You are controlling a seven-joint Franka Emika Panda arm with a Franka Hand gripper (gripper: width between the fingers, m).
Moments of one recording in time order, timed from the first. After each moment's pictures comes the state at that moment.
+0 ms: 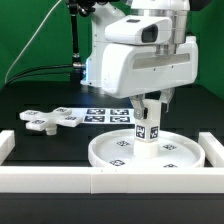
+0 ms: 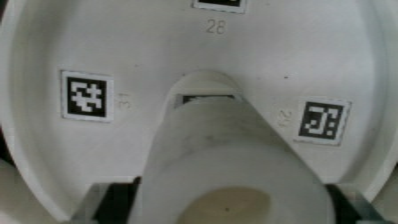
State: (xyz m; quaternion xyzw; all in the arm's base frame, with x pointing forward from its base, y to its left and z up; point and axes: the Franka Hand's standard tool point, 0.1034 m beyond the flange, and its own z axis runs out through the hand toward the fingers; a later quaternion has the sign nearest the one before) arm 0.564 0.038 0.076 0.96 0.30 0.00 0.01
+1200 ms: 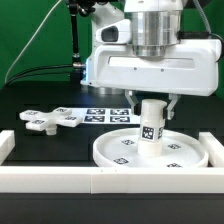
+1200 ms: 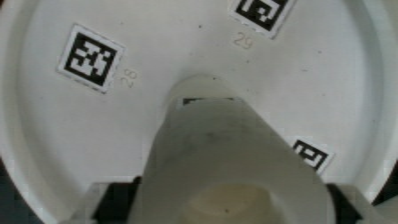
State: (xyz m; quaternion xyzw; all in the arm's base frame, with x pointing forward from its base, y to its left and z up) arm 0.563 0.039 0.074 0.96 -0.28 0.00 -0.03
